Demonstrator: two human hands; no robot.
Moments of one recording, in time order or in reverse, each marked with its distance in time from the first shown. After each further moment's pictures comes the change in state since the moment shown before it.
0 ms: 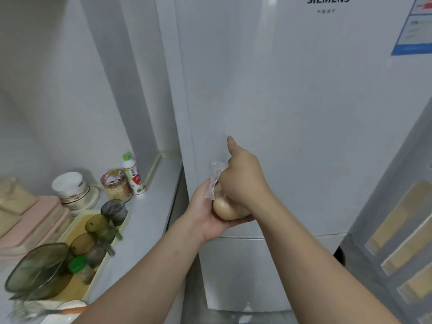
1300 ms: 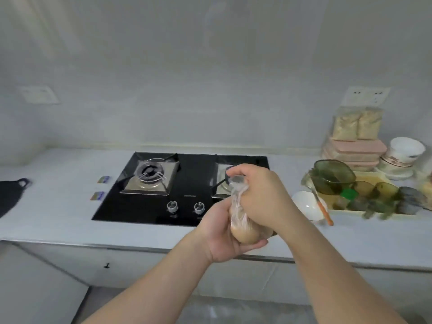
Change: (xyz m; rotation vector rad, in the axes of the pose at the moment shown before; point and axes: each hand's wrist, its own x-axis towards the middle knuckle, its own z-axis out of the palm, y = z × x) left_hand -0.354 -0.168 -0.070 -0.664 1.098 0.585; right_hand -0.284 -0.139 0.155 0.199 -1.383 -1.002
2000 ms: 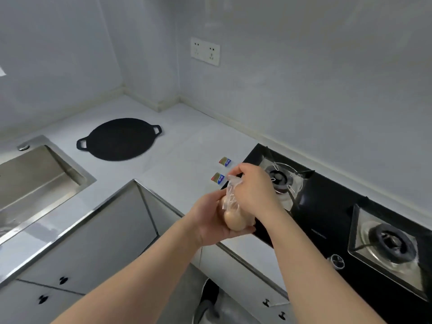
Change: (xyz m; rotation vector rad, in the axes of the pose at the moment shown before) left_hand -0.127 0.111 -0.401 -0.477 0.224 0.274; right_hand 0.161 -0.222 0.380 -0.007 -0.350 -0.196
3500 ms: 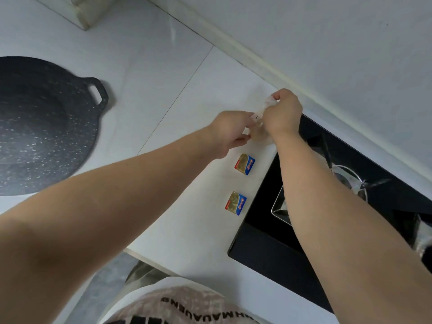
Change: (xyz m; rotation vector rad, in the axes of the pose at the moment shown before) left_hand 0.342 0.284 -0.102 0.443 0.265 -0.073; right_hand 0.444 0.149 0.121 -0.160 0.265 0.434
